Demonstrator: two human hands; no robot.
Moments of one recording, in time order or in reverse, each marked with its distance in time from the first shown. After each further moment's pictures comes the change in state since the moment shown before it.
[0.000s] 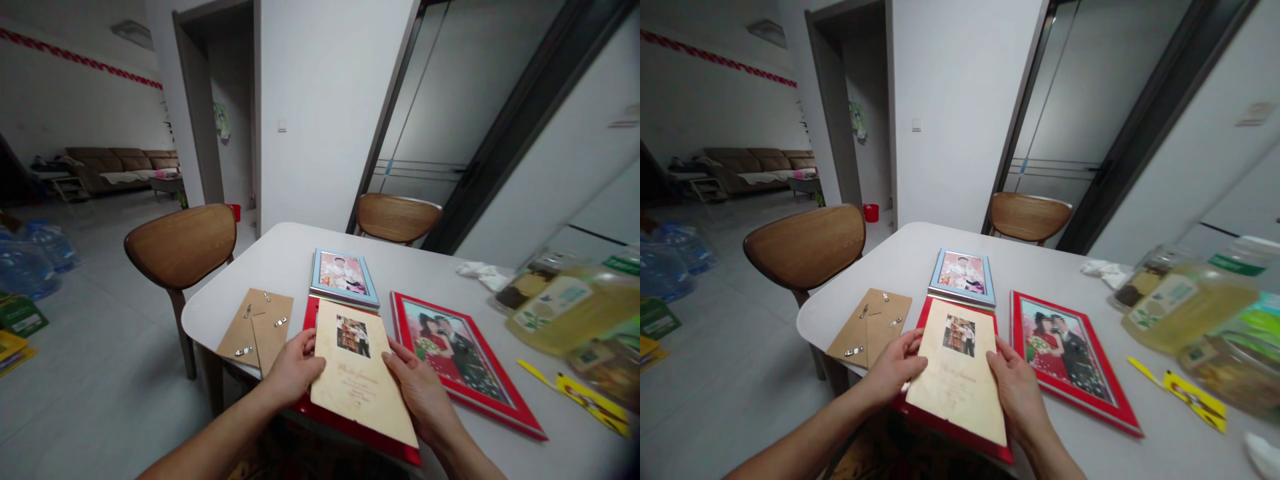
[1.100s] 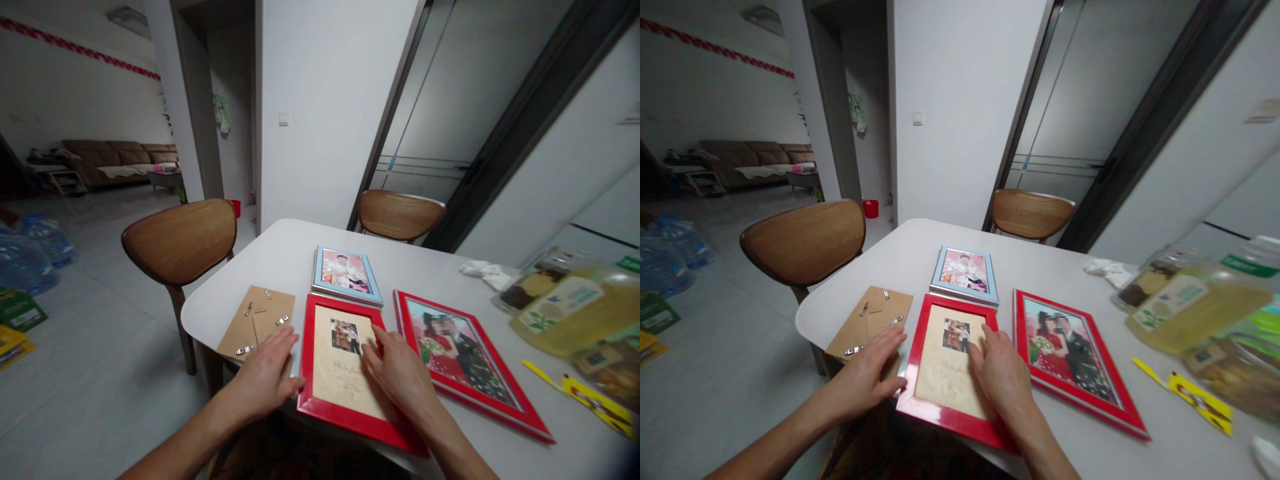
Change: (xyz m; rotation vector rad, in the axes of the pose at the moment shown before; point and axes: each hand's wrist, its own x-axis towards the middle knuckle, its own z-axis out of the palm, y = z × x) left_hand -0.028 0.003 -0.054 1.138 -0.067 0.099; right_hand 0.028 0.002 0.007 -1.553 0.195 -0.535
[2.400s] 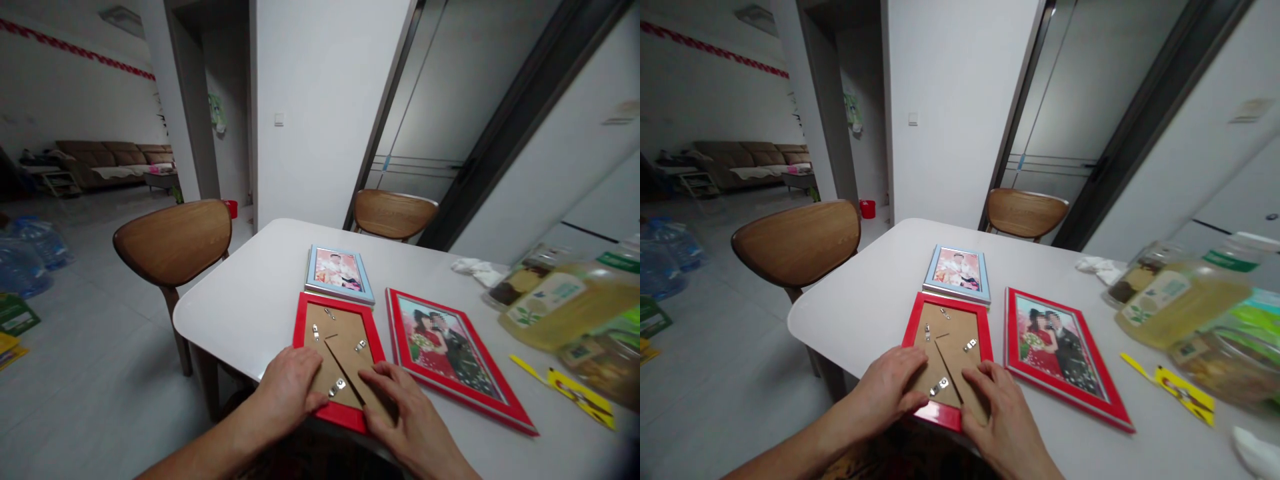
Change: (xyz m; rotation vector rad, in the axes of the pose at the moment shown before) left_hand 0.016 0.042 0.022 0.021 -0.032 0.079; right_hand -0.057 0.020 -0.007 0.215 -0.034 -0.228
